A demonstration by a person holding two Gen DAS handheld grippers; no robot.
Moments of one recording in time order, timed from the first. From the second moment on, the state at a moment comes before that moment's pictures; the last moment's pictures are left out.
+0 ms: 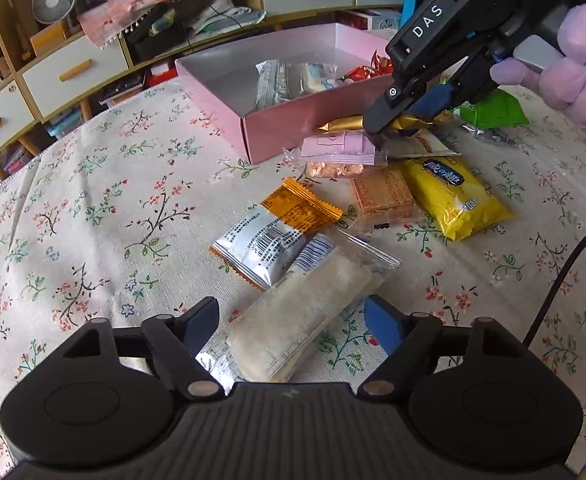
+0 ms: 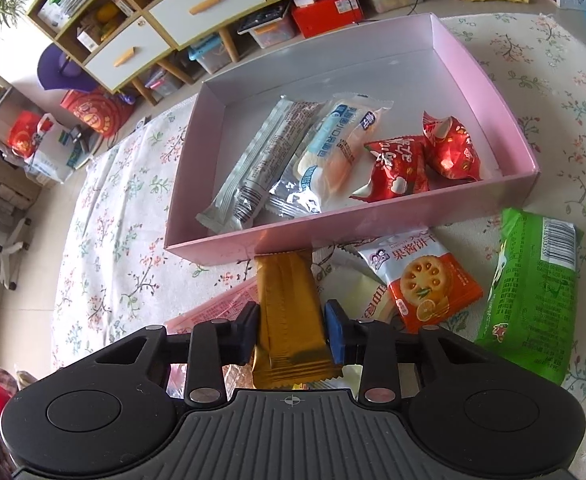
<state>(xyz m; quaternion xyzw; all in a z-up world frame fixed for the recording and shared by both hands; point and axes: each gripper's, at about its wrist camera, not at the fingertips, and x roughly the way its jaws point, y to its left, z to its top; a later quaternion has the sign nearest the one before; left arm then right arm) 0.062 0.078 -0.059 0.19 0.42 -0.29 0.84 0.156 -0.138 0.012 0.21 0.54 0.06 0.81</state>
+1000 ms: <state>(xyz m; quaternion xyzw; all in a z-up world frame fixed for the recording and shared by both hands) 0.068 0.128 -0.050 0.01 0.52 -0.15 0.84 0.123 -0.155 0.011 0.16 0.55 0.09 0.81</state>
